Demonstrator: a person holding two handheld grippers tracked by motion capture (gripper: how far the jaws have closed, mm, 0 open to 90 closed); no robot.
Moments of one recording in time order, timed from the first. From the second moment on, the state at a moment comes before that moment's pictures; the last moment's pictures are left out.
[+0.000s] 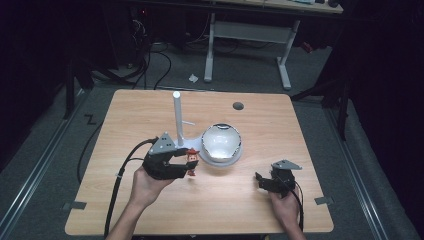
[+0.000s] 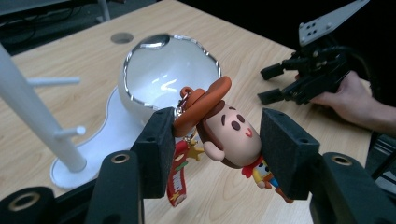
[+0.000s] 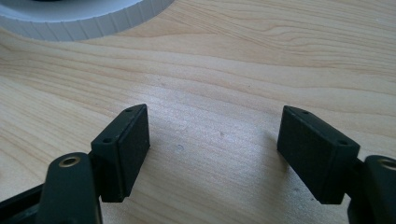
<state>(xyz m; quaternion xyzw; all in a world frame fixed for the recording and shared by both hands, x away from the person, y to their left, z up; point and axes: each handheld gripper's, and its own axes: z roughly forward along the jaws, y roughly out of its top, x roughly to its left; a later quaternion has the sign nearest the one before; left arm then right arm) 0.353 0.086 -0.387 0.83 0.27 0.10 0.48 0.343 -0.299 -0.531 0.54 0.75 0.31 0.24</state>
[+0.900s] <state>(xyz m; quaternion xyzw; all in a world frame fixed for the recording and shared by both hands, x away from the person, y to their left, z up) 0.396 0.041 -0.344 0.82 0.24 0.07 0.51 0.343 -0.298 -0.531 0.54 0.75 0.31 0.23</state>
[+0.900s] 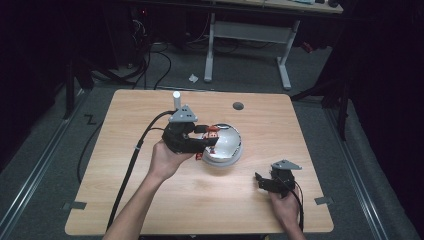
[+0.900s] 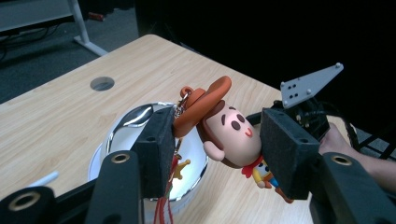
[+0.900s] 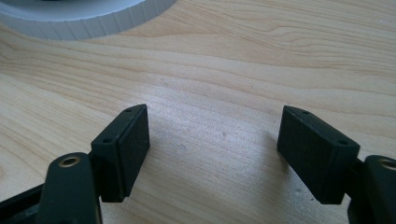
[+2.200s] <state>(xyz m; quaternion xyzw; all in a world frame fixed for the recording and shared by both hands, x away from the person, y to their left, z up) 0.436 -0.009 -0.407 0.85 0.27 0.11 0.44 0.343 -0.298 -0.531 0.53 0.75 0.31 0.23</state>
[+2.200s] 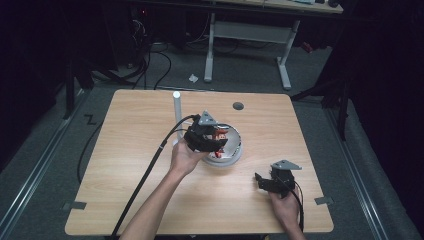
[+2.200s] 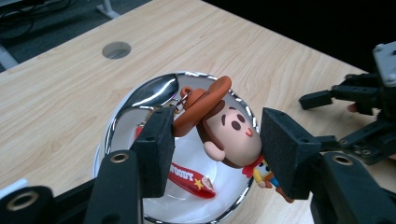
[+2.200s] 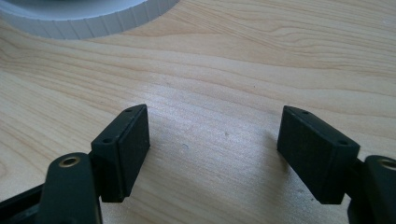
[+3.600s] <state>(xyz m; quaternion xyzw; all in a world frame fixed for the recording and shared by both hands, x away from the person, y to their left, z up) 0.439 -0.006 -0.435 0.84 0.31 0.12 0.42 0.342 -0.297 -0.531 0.53 0.75 0.31 0.23</state>
